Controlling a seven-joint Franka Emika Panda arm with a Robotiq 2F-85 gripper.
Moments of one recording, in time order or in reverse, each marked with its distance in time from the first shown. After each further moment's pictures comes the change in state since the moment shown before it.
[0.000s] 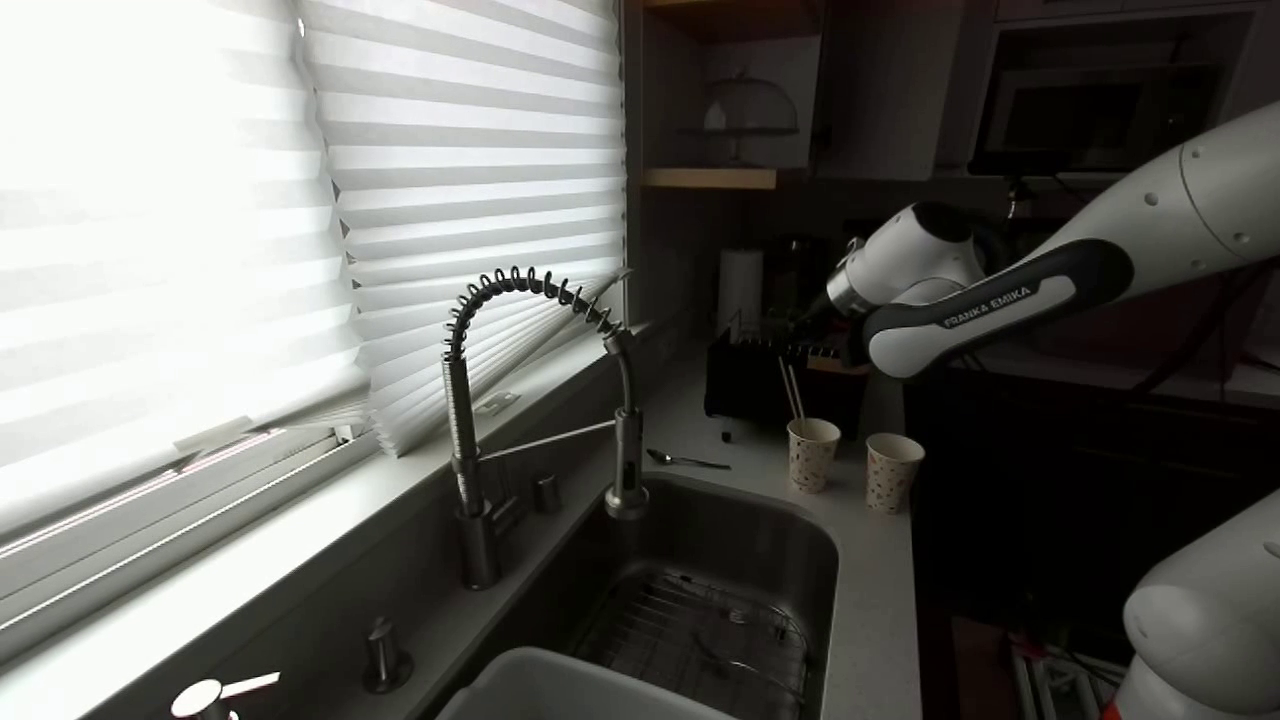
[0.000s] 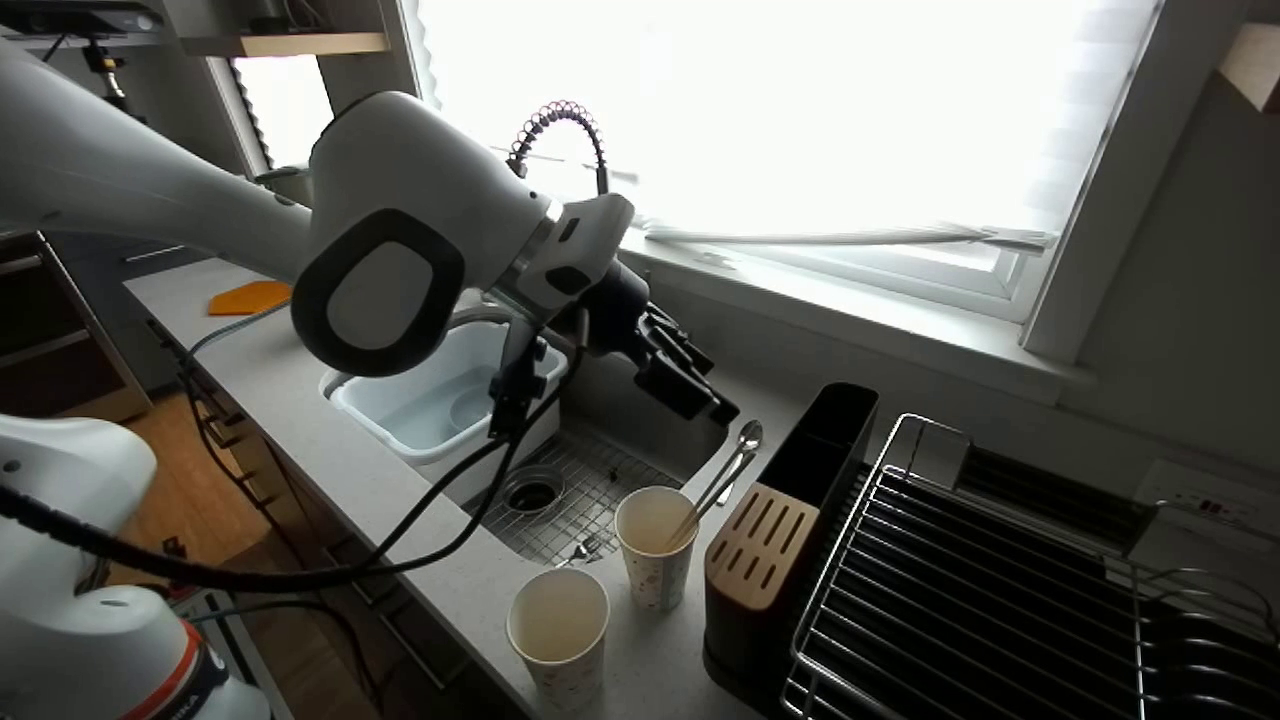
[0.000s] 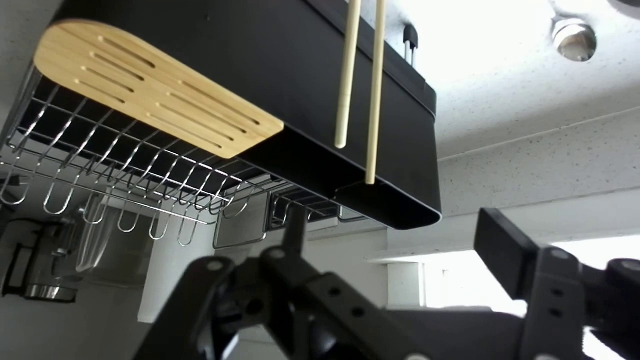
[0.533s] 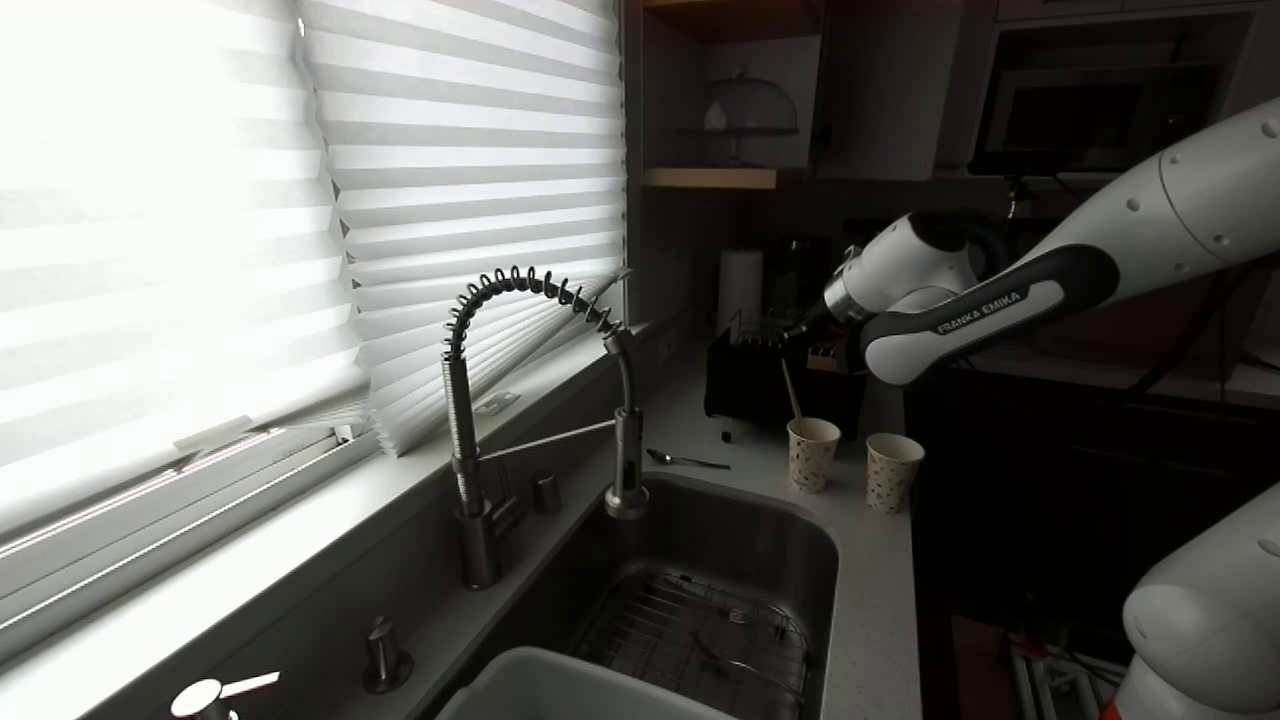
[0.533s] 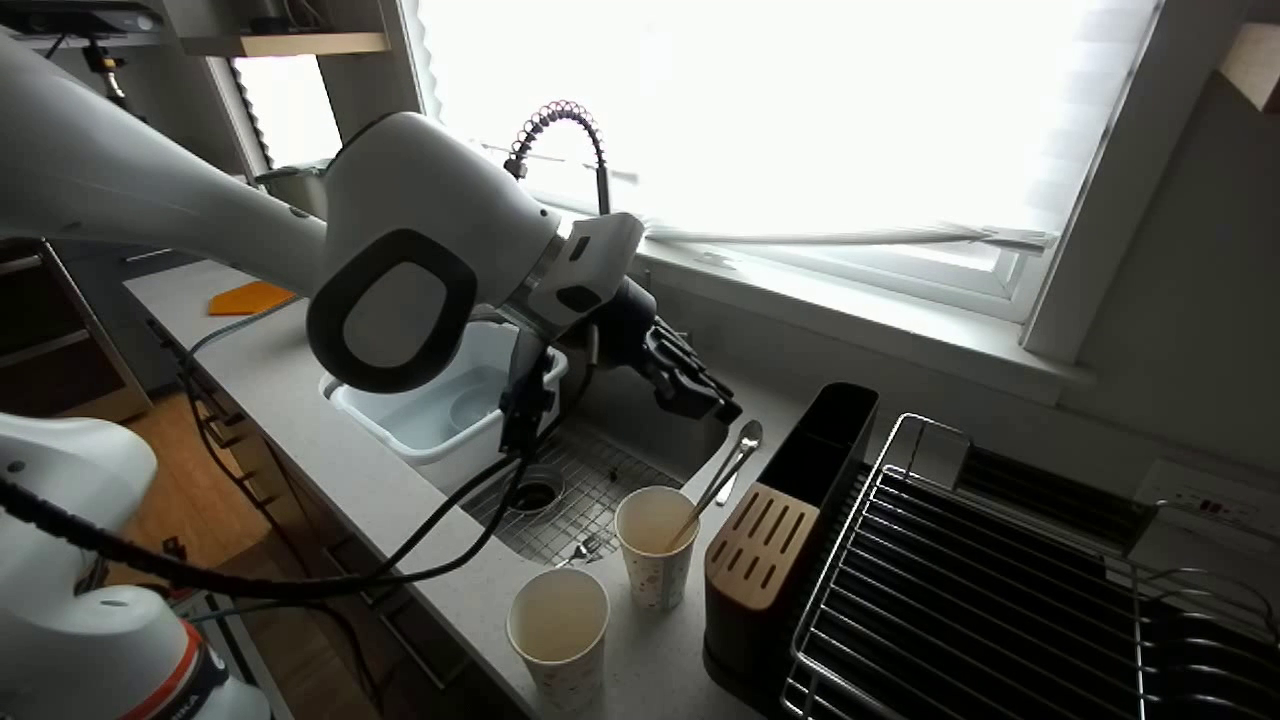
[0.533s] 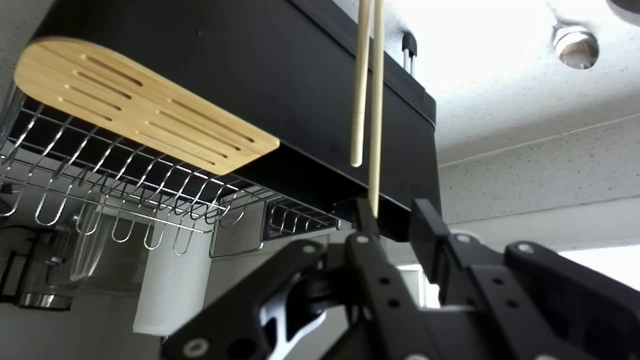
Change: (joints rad) arm -0.006 0.036 -0.001 -0.002 -0.003 0.038 0.004
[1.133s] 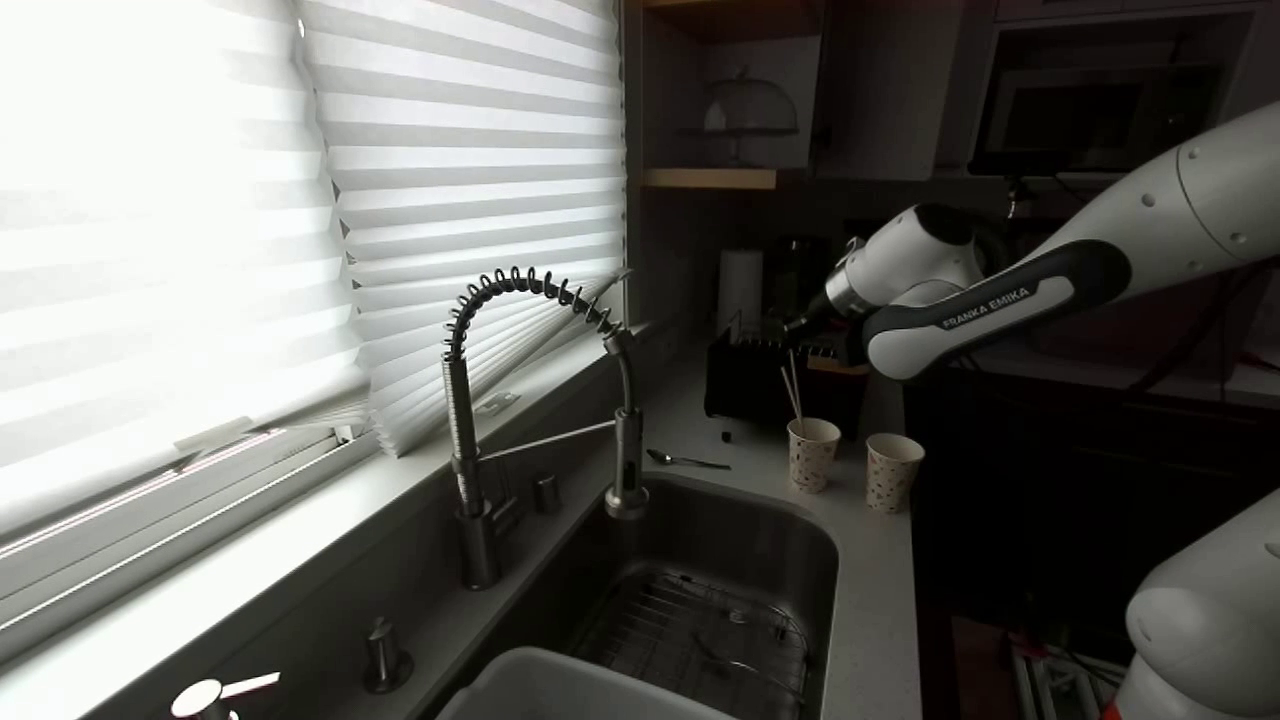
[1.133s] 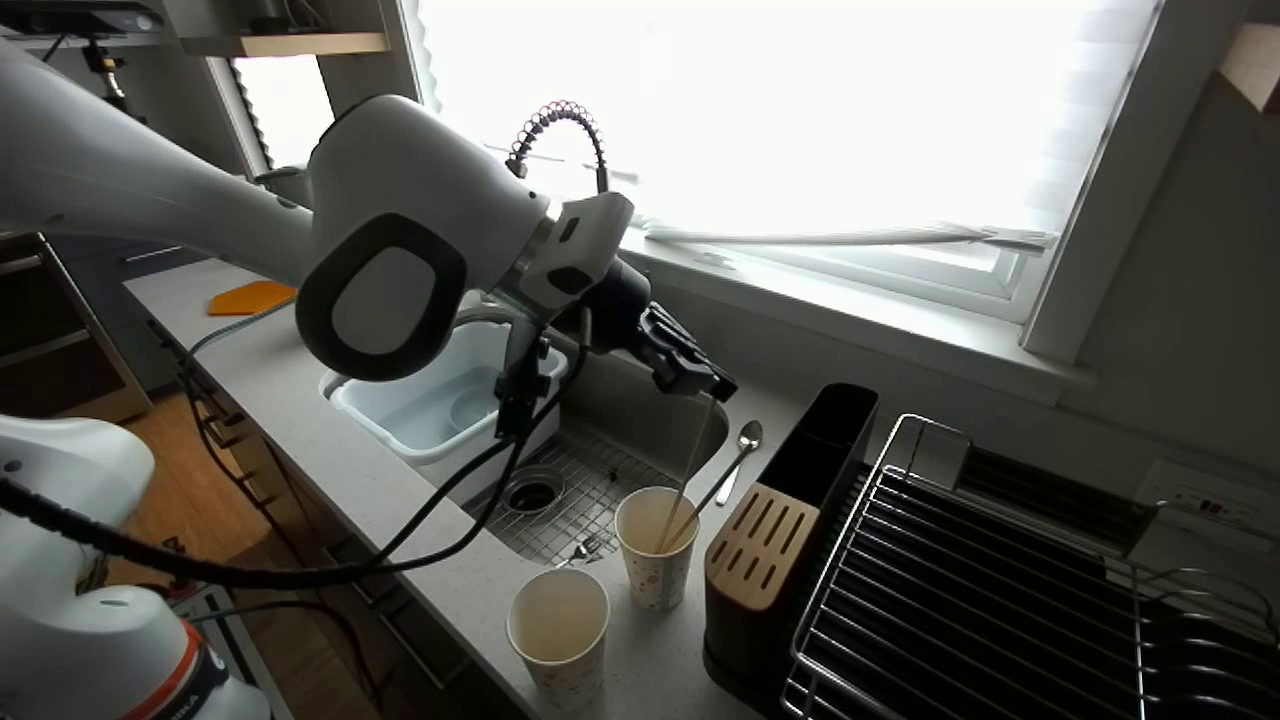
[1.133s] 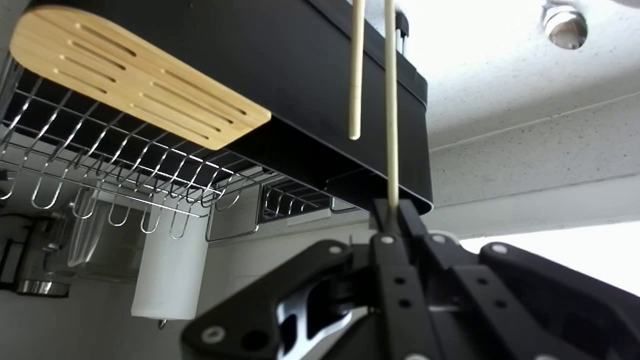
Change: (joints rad) arm 0.025 -0.026 -0.016 0.001 0.003 0.001 0.000
